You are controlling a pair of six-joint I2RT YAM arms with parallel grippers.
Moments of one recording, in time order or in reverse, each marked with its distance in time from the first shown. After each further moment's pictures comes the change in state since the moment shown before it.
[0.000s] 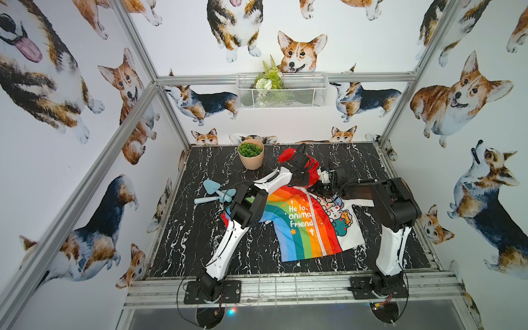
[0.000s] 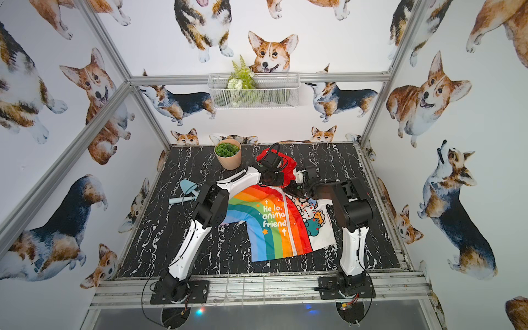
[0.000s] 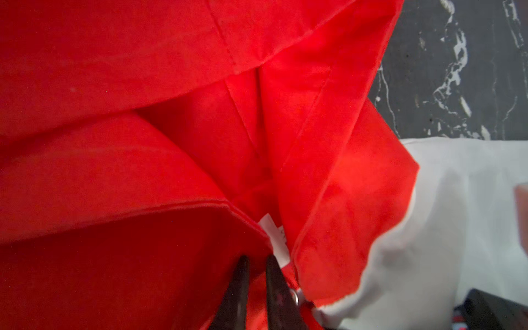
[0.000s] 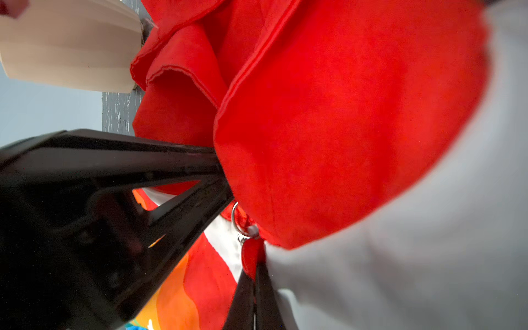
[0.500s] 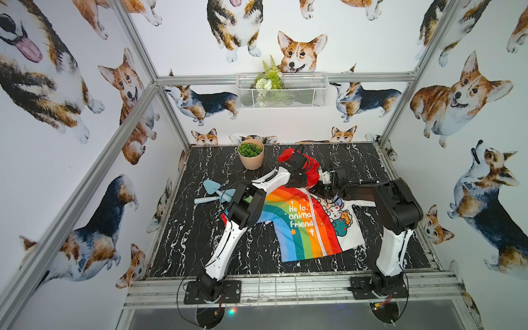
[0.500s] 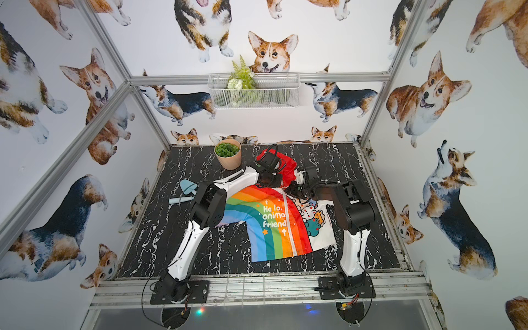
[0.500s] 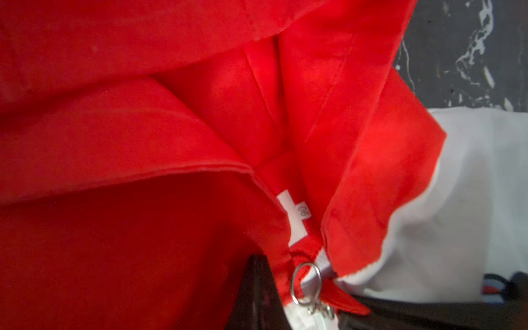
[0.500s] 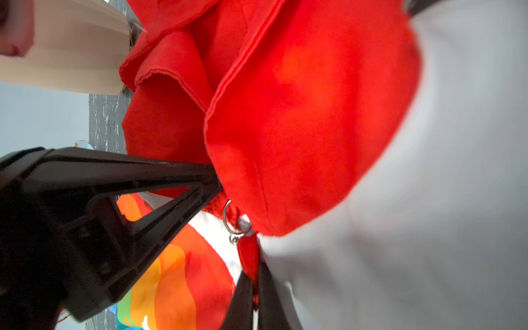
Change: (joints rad) left arm 0.011 -0.063 -0.077 -0.017 0.032 0.025; right arm 0.000 -0.055 -0.023 -0.045 0.053 -0.003
